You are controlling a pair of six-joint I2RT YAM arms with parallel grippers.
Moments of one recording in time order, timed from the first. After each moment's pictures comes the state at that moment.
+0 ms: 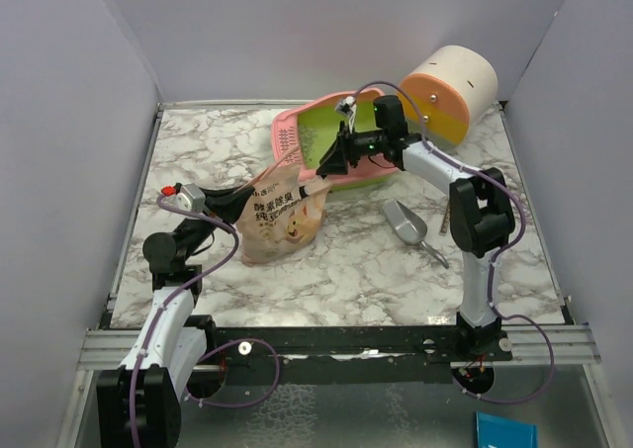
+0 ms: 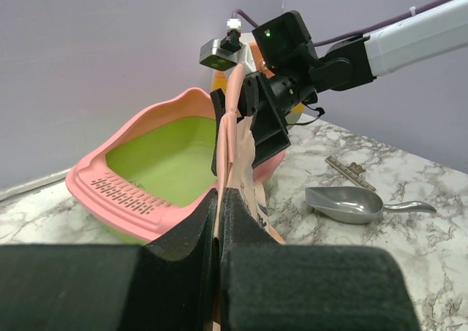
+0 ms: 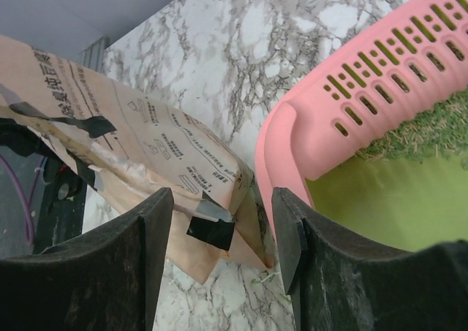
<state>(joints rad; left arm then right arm) 0.04 0.79 0.28 0.99 0.77 -0.42 0.40 2.06 1.59 -0.02 -1.08 0.05</state>
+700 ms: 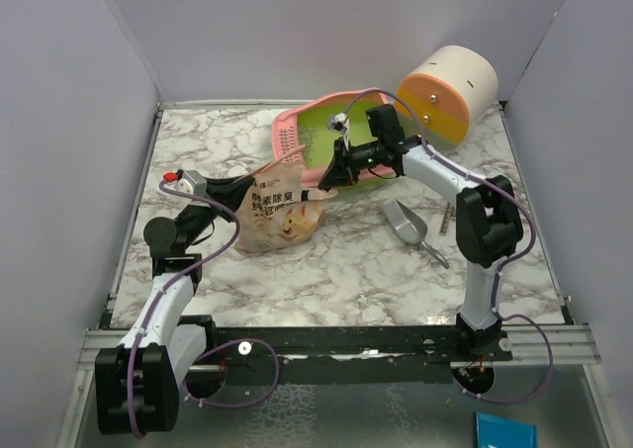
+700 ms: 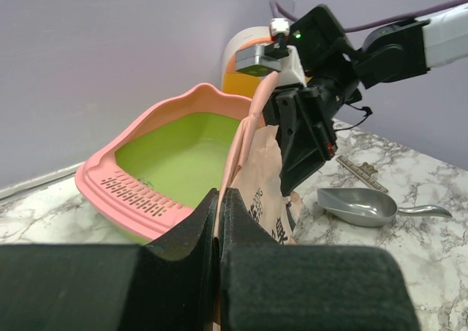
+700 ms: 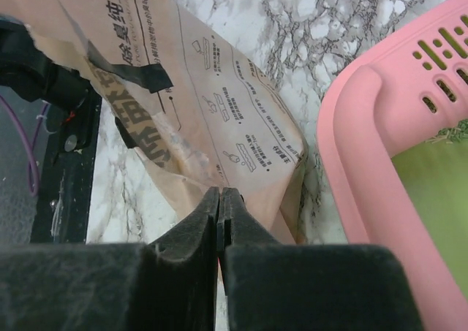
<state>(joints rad) 0.04 0.91 0.35 0.99 0.77 -0.39 0.45 2.01 1.57 -0.28 -1.14 -0.23</state>
